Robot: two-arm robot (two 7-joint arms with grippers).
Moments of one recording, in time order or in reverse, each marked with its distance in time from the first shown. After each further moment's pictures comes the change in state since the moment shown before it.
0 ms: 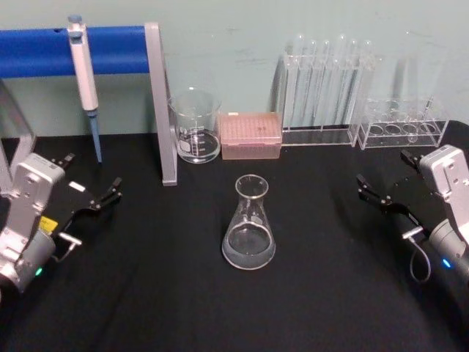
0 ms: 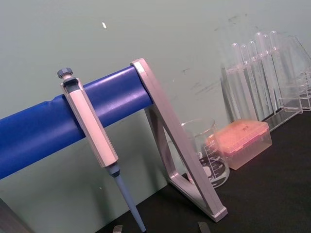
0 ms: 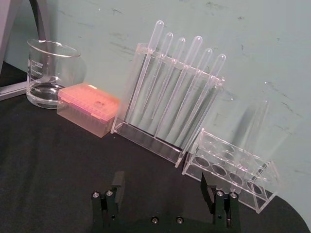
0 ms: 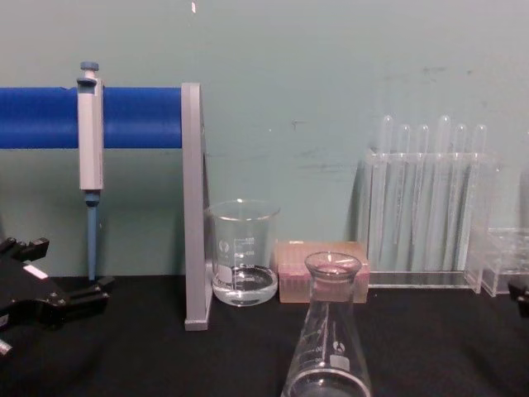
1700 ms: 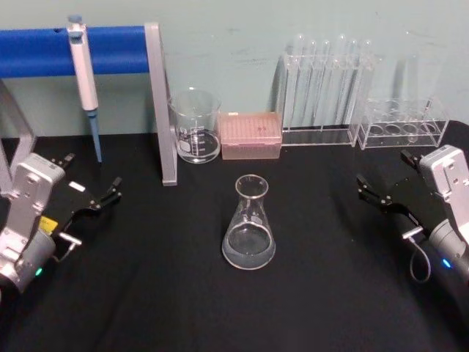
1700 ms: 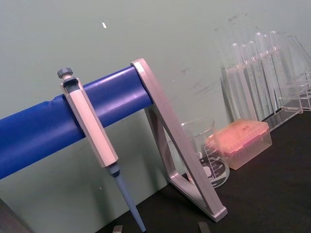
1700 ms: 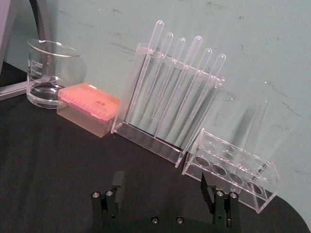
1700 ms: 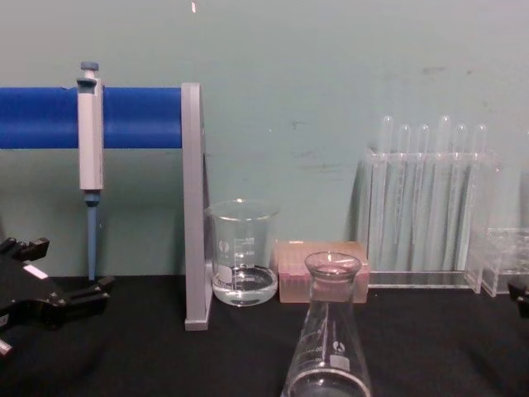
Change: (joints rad) left arm 0.000 0.000 0.000 0.000 0.000 0.000 0.000; right arm 0.000 0.000 0.000 0.000 0.000 0.000 0.000
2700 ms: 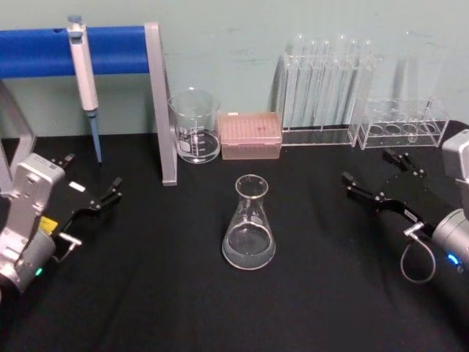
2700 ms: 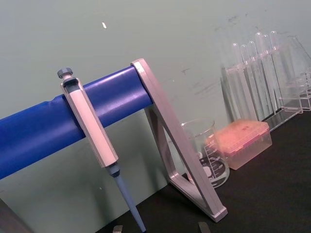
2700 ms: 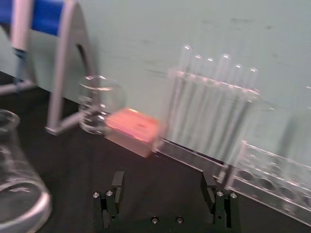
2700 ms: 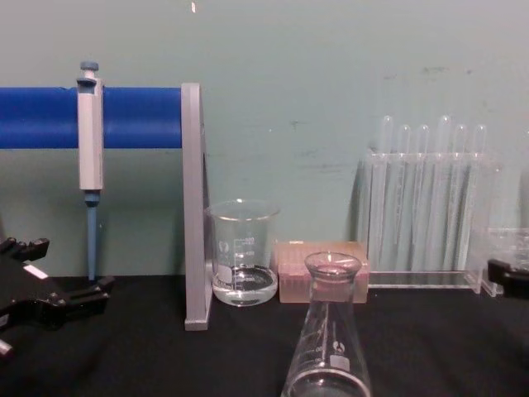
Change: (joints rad) left arm 0.000 0.000 0.000 0.000 0.000 0.000 0.000; right arm -0.040 0.007 0.086 -0.082 0.188 0.032 0.254
